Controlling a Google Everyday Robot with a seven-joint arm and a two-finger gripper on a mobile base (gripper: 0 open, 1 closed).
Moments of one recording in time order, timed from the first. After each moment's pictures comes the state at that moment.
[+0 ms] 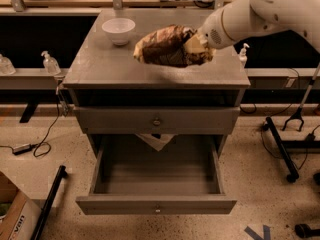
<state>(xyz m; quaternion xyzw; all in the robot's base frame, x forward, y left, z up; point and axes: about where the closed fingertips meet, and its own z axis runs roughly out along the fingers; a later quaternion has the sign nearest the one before) 0.698 -0.100 0.939 -0.41 0.80 0.09 0.43</state>
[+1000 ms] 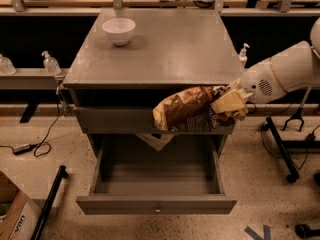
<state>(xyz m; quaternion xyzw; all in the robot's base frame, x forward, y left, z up) 0.535 -0.155 0.861 -0.43 0.82 0.26 0.28</state>
